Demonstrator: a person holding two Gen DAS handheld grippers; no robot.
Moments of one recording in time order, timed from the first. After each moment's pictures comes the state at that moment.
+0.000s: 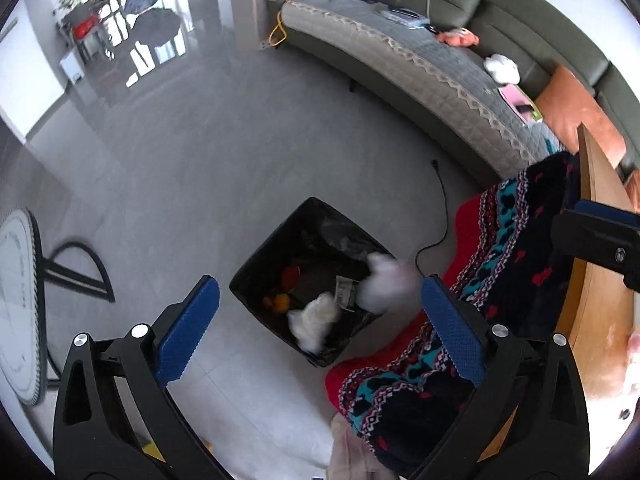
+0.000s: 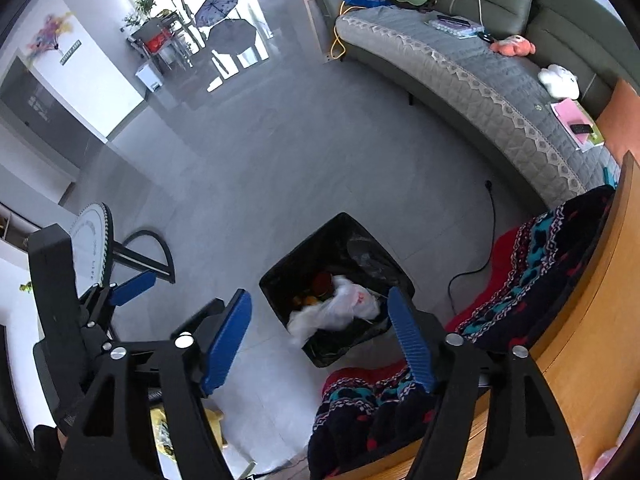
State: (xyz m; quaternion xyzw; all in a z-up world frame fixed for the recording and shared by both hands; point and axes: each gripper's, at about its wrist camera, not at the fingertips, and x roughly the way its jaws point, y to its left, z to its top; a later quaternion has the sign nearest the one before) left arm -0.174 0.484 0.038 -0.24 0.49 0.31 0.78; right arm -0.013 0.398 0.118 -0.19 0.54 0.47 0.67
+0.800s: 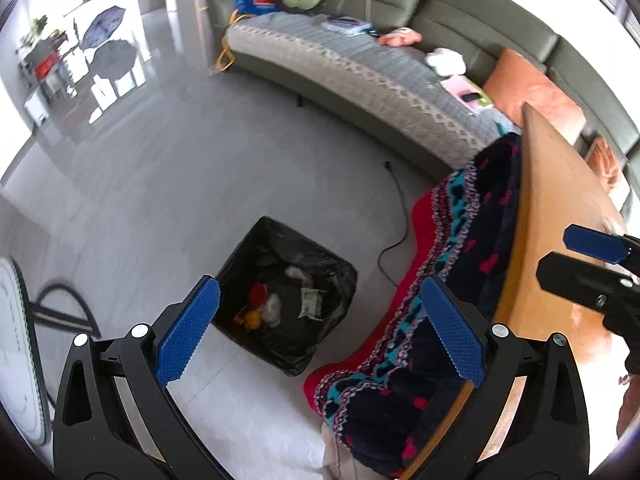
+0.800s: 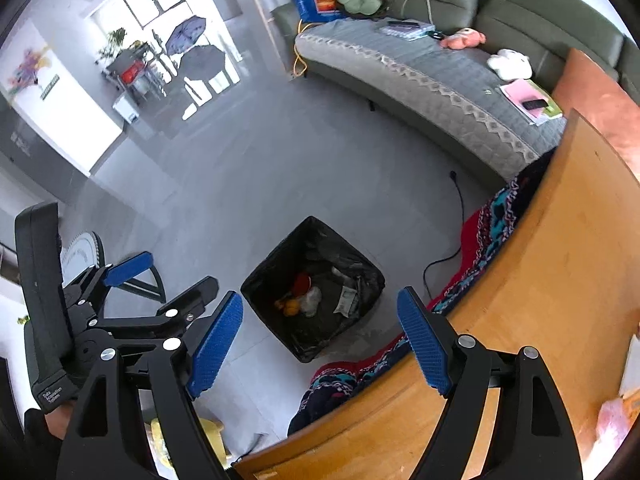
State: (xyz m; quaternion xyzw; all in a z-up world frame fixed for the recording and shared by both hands) left arm -0.138 0.421 0.076 -0.19 0.48 0.24 0.82; right arm 0.002 0.306 0.149 -0.14 0.54 0.42 0.72
